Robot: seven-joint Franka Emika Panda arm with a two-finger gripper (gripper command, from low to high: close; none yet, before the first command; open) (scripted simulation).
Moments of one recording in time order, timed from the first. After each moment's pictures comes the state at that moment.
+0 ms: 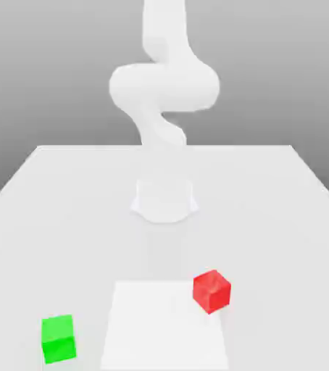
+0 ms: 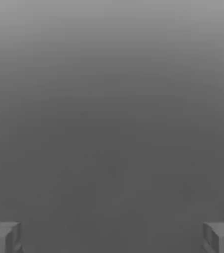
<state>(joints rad) 0.03 -0.73 -0.01 -2.36 0.01 2.35 0.76</state>
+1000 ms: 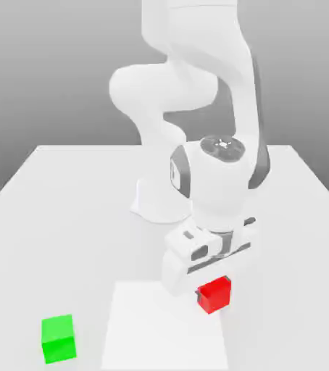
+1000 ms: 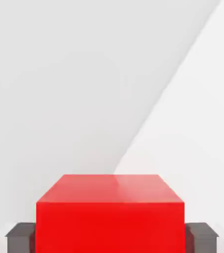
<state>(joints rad) 0.23 0.22 0.01 -2.80 -0.03 3.02 0.50</state>
